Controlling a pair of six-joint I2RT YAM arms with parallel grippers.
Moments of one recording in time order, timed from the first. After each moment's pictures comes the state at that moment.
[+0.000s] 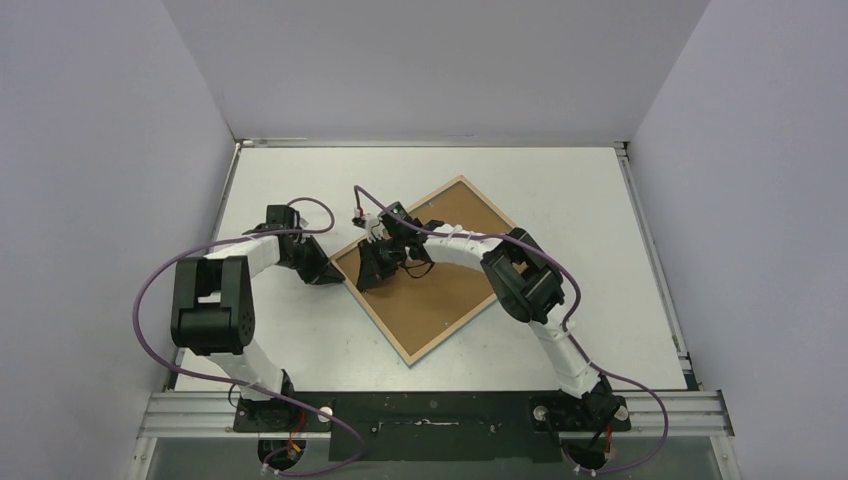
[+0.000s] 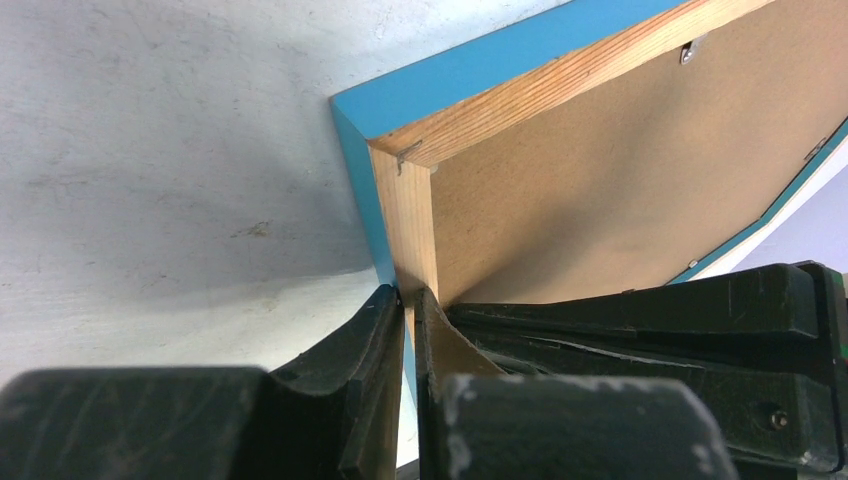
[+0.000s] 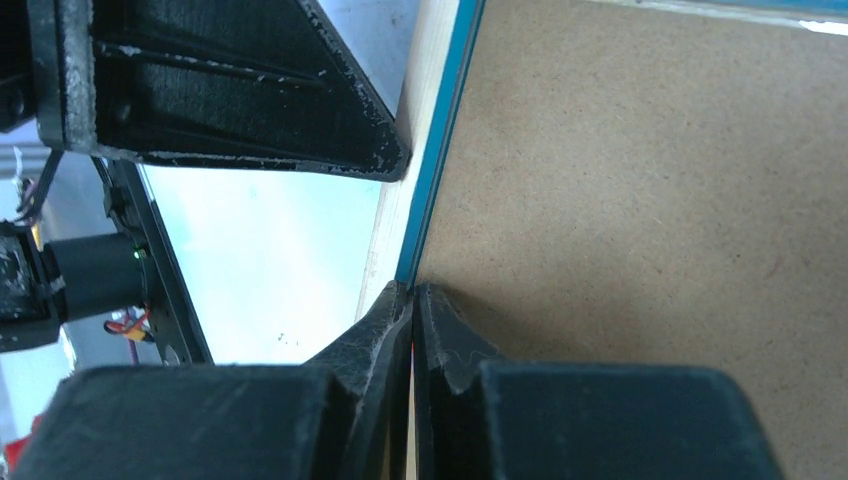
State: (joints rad) left arm 0.00 1.69 0.91 -0.45 0.44 -0.66; right arm 0.83 2.30 1.66 -0.21 -0.65 0.36
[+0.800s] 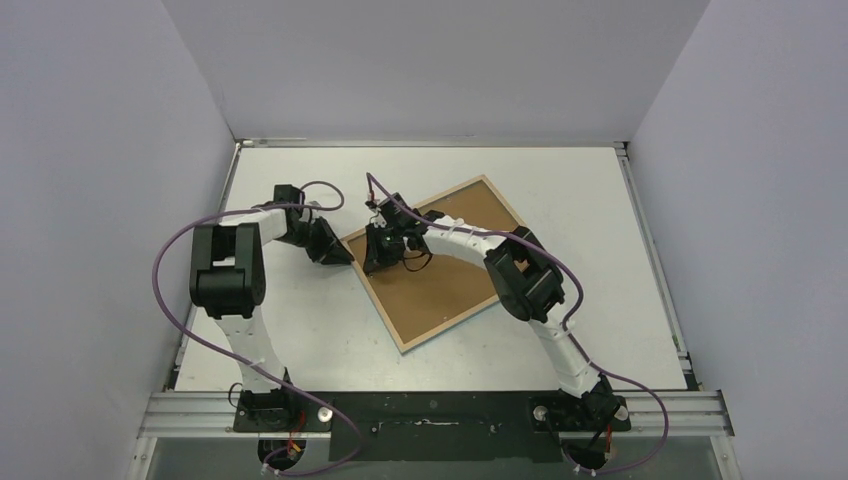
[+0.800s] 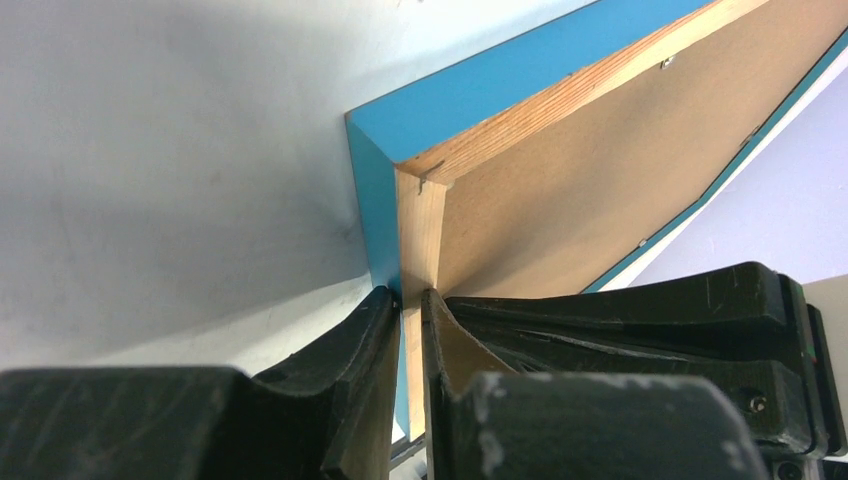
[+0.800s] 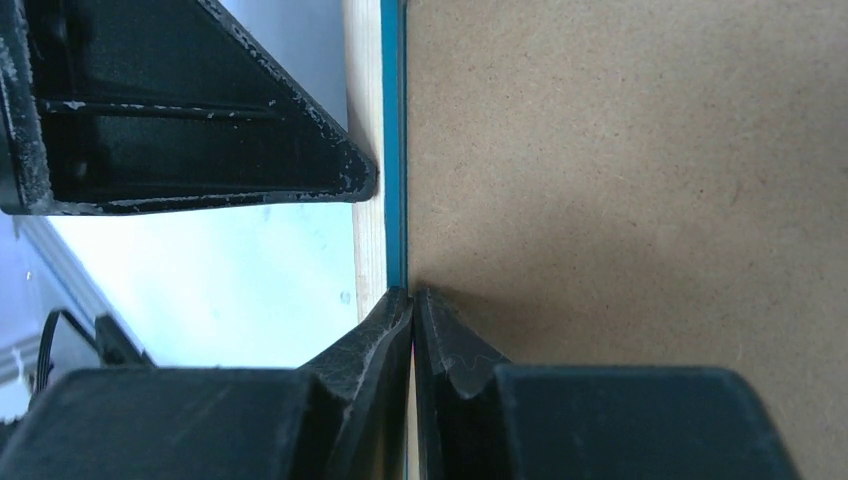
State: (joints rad) left arm 0.01 1.94 1.17 -0.53 0.60 -0.59; right arm 0.81 2.30 1.75 -0.32 -0.41 0.54
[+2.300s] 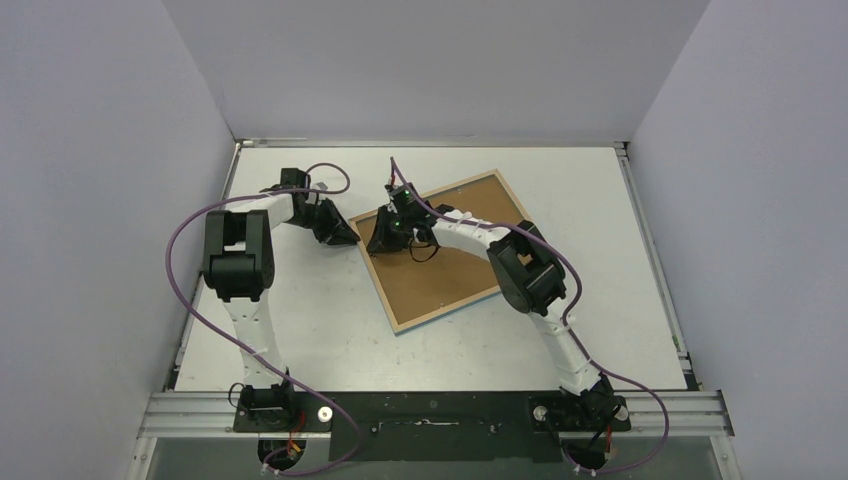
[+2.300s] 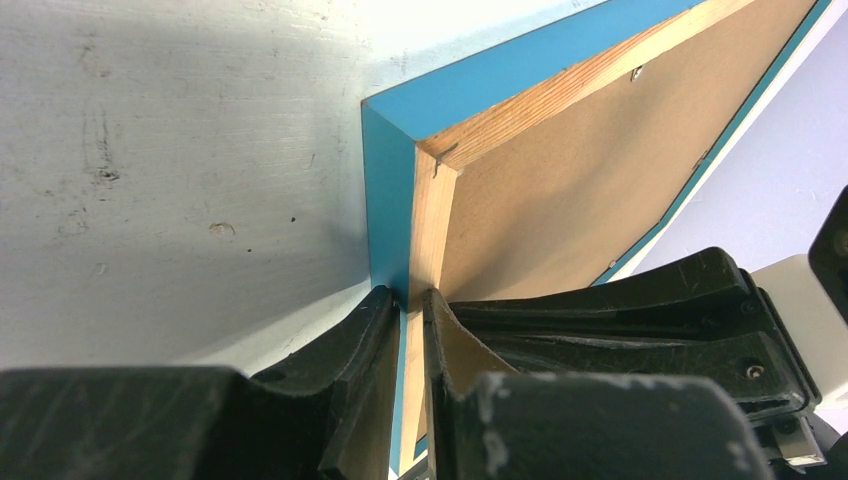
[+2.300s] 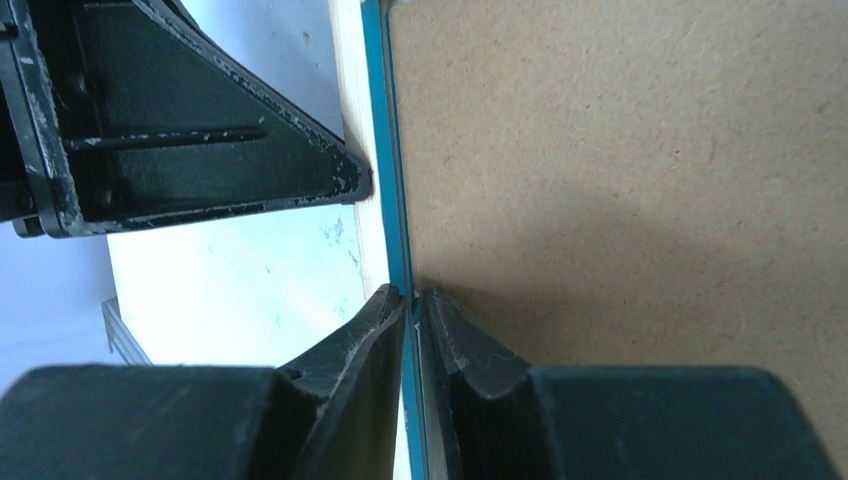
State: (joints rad) left arm -0.01 2.13 1.43 -0.53 0.64 -0.59; right arm 0.74 2.34 1.77 -0.20 -0.32 0.73
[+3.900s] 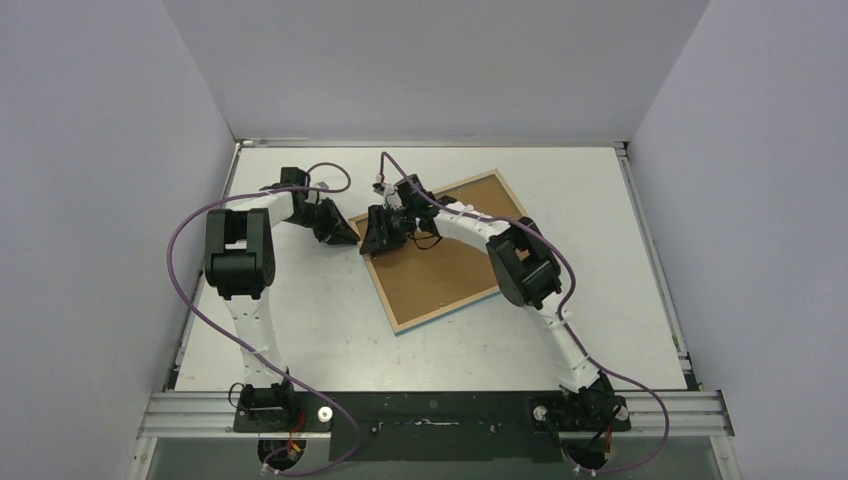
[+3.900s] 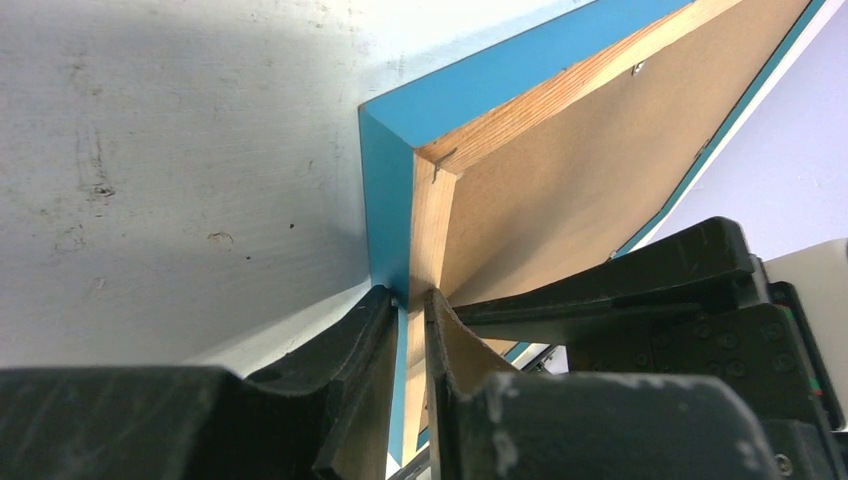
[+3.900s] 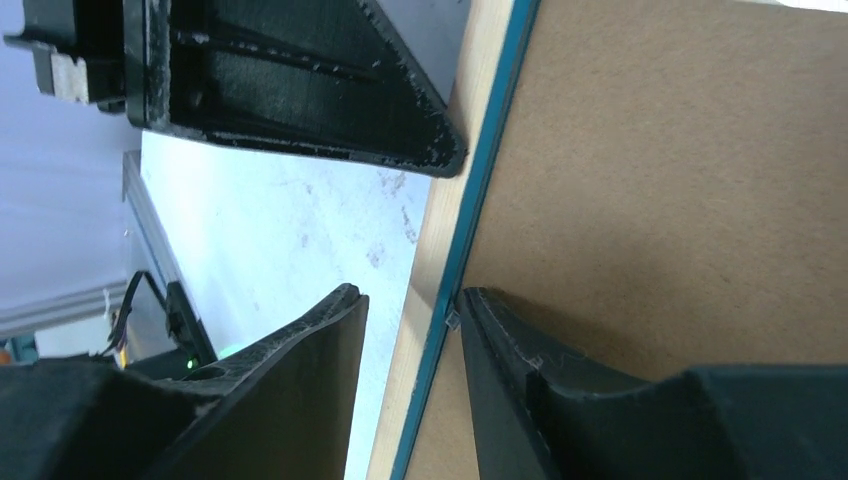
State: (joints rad) left arm 0.00 2.15 1.46 -0.56 0.66 -0.56; right arm 0.68 2.43 1.90 -0.26 -0.67 0.49
